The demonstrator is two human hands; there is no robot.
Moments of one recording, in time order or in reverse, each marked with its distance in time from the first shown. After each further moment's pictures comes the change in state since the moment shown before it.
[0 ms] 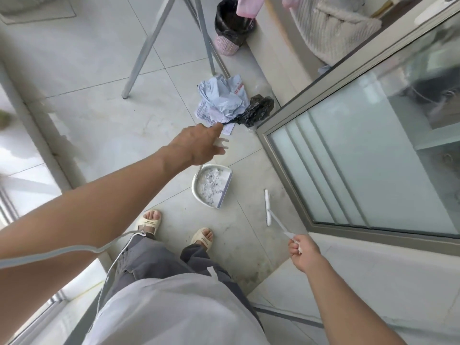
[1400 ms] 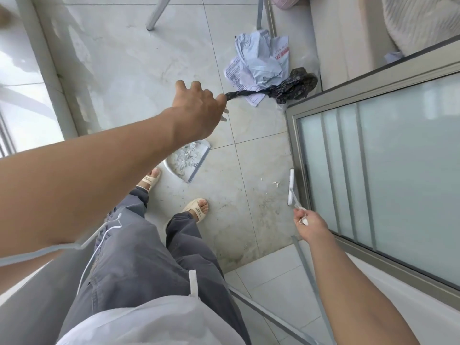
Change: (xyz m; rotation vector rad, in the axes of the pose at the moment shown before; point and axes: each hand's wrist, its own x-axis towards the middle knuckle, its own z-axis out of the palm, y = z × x) left_hand 0.015 -0.025 0.044 0.438 -0.065 -0.257; right_hand 0.105 -0.069 0.050 0.097 0.075 -0.005
